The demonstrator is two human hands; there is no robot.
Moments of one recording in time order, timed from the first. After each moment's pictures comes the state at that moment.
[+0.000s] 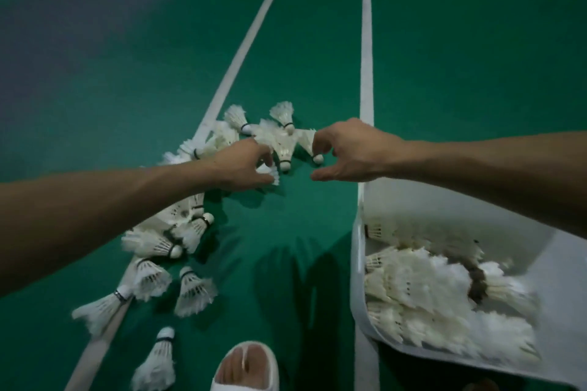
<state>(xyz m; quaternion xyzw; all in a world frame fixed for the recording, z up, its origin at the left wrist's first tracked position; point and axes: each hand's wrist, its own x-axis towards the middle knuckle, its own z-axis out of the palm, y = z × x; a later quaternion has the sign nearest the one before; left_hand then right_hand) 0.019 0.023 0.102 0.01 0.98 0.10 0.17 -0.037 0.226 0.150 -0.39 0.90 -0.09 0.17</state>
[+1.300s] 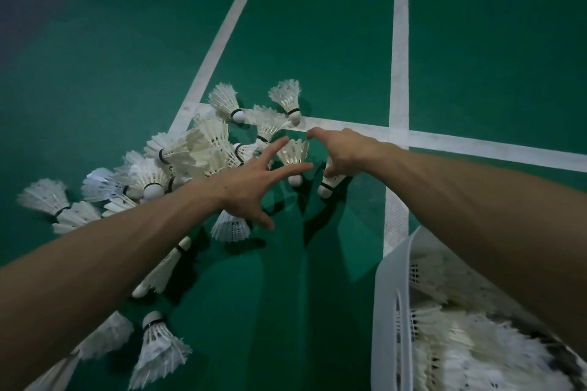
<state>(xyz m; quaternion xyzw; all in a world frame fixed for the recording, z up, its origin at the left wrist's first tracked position) -0.061 -0.011 -0.026 0.11 0.95 0.11 0.26 -0.178 0.165 -0.018 -0.31 0.90 -0.08 0.29</state>
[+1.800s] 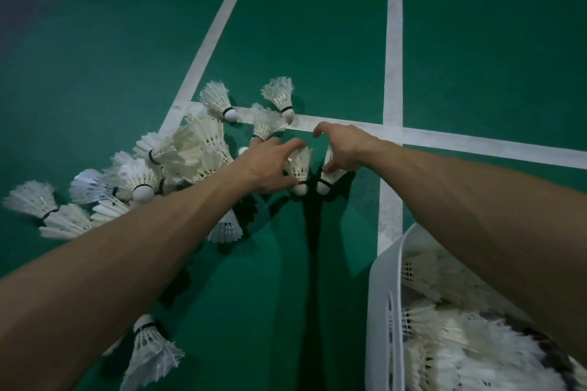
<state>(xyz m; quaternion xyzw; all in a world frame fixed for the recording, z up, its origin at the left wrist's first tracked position) -0.102 0.022 -0.030 0.01 0.97 0.08 0.21 -0.189 0.173 -0.025 -0.26 0.91 -0.12 0.30</state>
